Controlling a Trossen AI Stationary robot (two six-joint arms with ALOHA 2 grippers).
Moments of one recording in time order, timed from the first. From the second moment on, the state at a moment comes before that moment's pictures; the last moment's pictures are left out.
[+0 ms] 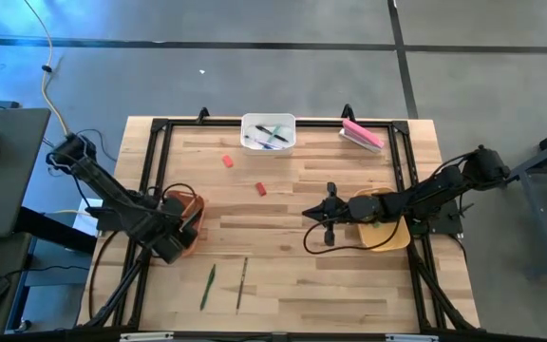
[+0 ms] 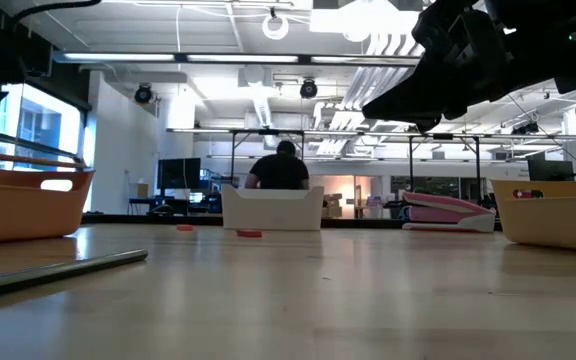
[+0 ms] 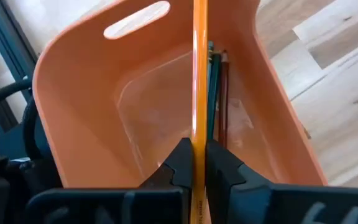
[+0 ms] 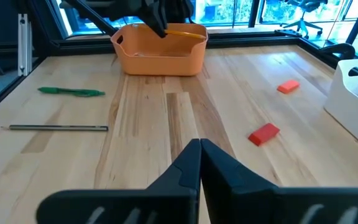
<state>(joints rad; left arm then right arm) -0.61 1.21 0.72 -1.27 -0.38 -1.73 0.23 1.37 0.42 0.65 0.29 0.10</state>
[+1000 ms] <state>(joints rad) -0.62 1.43 0.73 -1.19 -0.30 -1.77 0.27 1.37 0.42 0.66 0.29 0.06</state>
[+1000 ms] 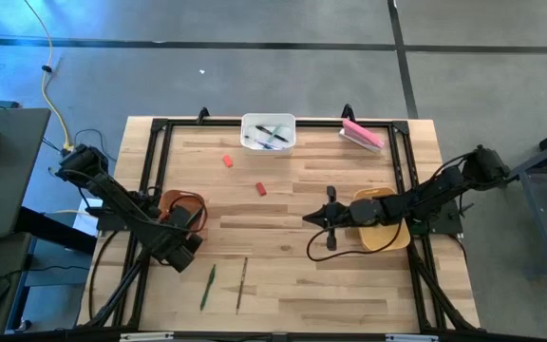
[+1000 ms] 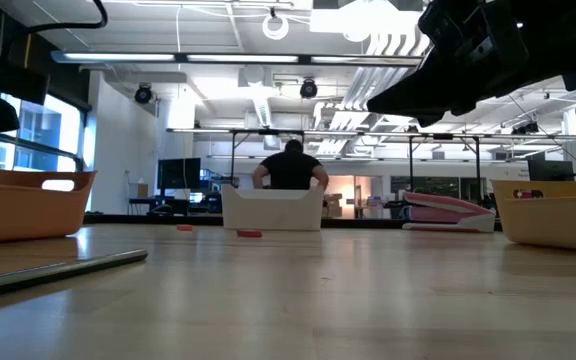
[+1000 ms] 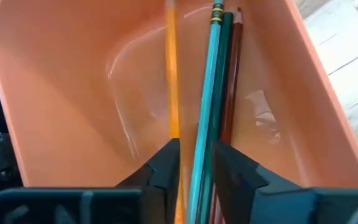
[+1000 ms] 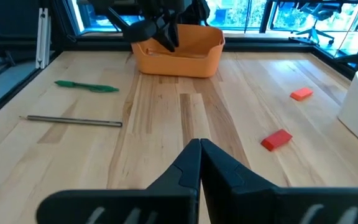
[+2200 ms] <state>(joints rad) -0.03 1.18 0.41 0.34 -0.11 -0.22 0.12 1.37 0.42 0.61 0.29 0.17</state>
